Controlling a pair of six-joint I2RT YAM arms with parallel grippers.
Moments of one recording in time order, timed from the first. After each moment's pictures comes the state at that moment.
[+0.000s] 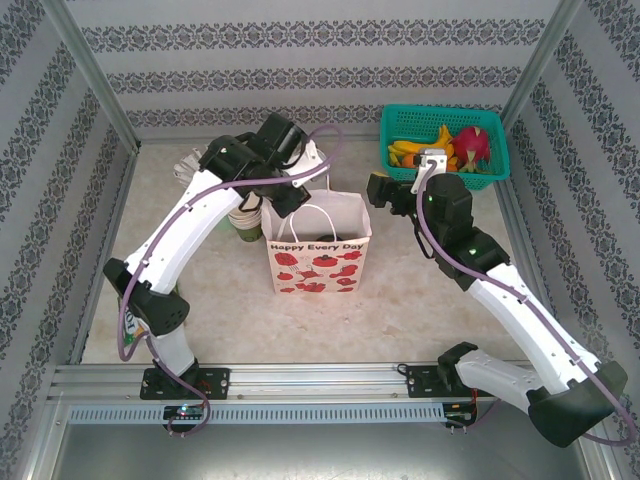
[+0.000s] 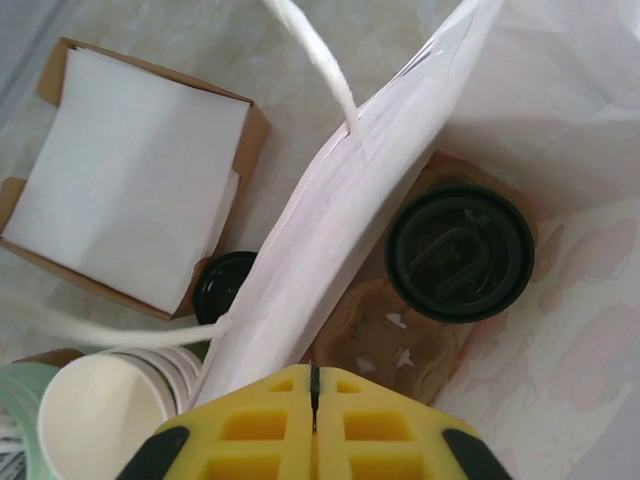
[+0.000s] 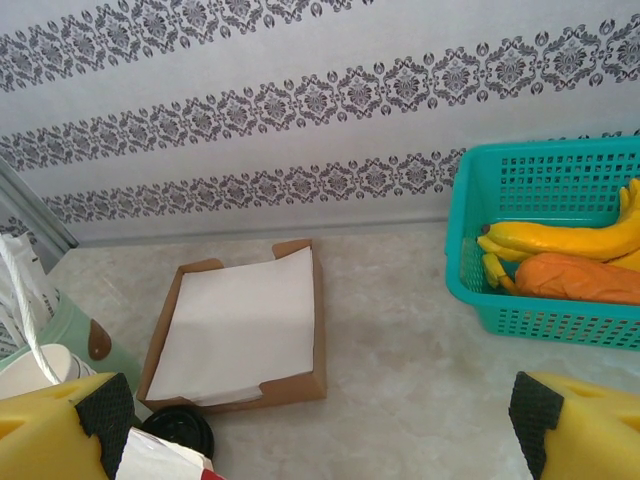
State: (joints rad) left arm -0.63 1.79 2.12 -1.37 0.02 0.32; right arm 0.47 1.03 1.04 -0.28 0.18 0.34
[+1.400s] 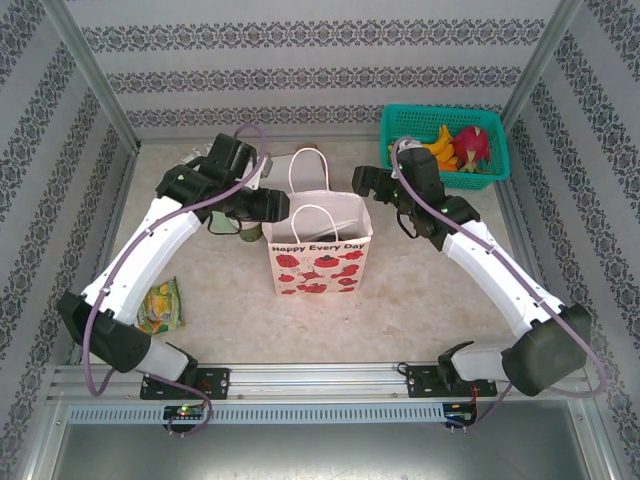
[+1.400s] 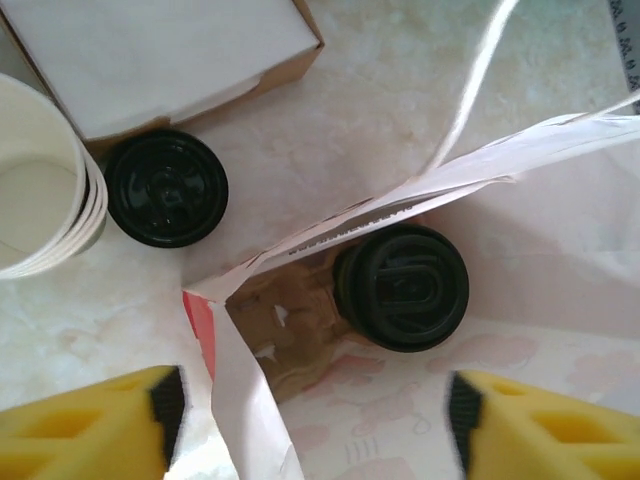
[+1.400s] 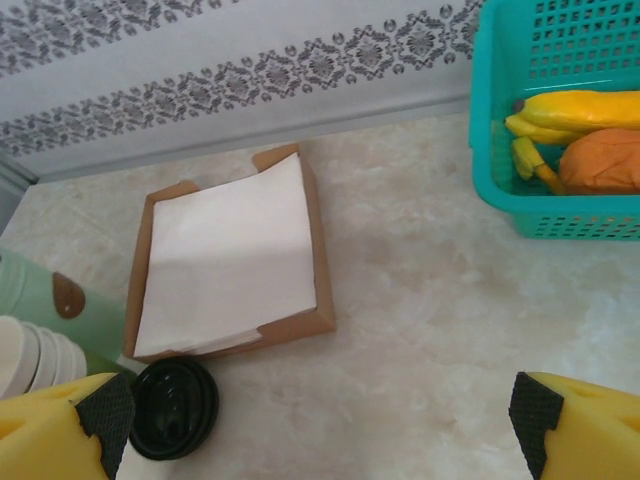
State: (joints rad) left arm -0.44 1.49 1.63 -1.12 0.20 -0.37; right arm 0.42 1.33 1.23 -0.44 0.09 0.47
